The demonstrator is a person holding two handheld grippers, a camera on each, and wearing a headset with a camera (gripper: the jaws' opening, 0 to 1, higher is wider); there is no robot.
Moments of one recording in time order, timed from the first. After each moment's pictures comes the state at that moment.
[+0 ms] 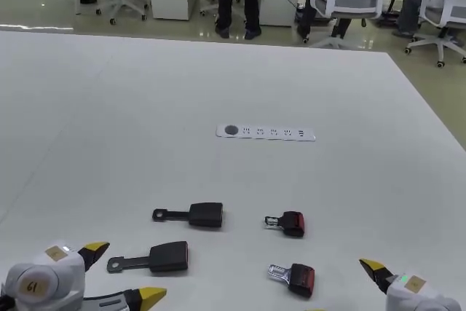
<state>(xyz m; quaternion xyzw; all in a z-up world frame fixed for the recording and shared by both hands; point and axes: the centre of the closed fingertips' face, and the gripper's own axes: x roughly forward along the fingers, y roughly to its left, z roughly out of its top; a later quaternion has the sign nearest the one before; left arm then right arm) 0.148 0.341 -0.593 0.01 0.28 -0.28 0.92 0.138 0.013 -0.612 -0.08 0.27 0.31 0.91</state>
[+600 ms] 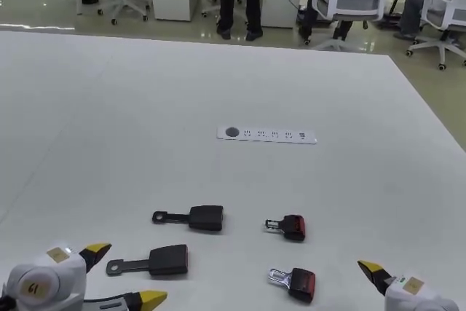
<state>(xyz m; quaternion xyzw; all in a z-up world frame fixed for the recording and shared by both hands) 0.152 0.340 -0.594 0.01 0.29 -0.29 0.91 0.145 0.016 -0.614 -0.08 0.28 0.32 0.90</state>
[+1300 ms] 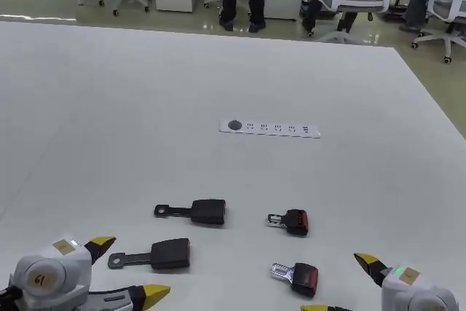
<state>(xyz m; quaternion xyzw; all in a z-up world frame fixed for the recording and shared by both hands) 0.154 0.337 -0.599 0.02 0.29 -0.30 0.91 0.152 0.026 -0.619 -0.08 0.28 0.34 0.90</state>
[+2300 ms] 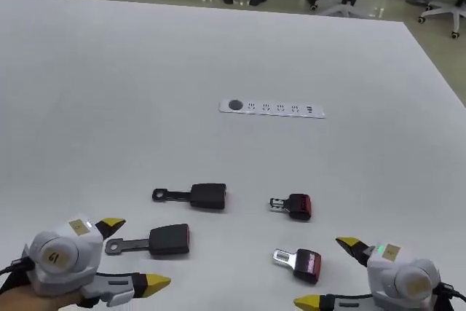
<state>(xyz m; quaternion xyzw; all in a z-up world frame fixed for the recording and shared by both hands) 0.168 0.329 -0.625 0.08 0.32 -0.36 0.87 0.156 0.050 -0.645 -0.11 0.32 0.41 0.85</state>
